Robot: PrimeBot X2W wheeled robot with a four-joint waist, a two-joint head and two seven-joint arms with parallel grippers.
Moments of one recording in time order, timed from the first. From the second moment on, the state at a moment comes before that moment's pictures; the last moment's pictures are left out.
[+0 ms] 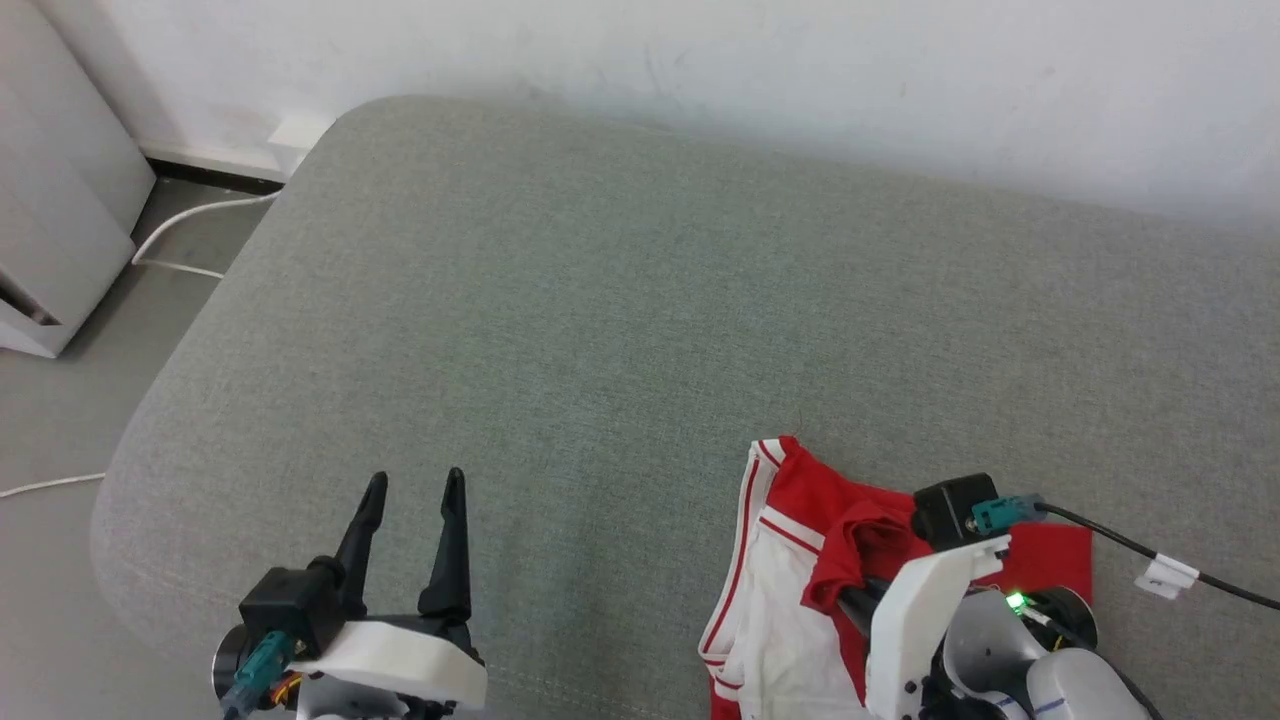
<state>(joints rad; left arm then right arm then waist) 0.00 0.05 -0.06 0.15 -0.26 -0.07 -0.26 -0.08 -0.05 0.20 0.15 0.37 0.13 0.56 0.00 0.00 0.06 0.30</state>
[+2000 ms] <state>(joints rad) 0.04 0.05 -0.06 0.03 -0.18 -0.05 -0.26 0.09 -0.09 -0.11 -0.08 0.07 0.13 -0.10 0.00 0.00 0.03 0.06</state>
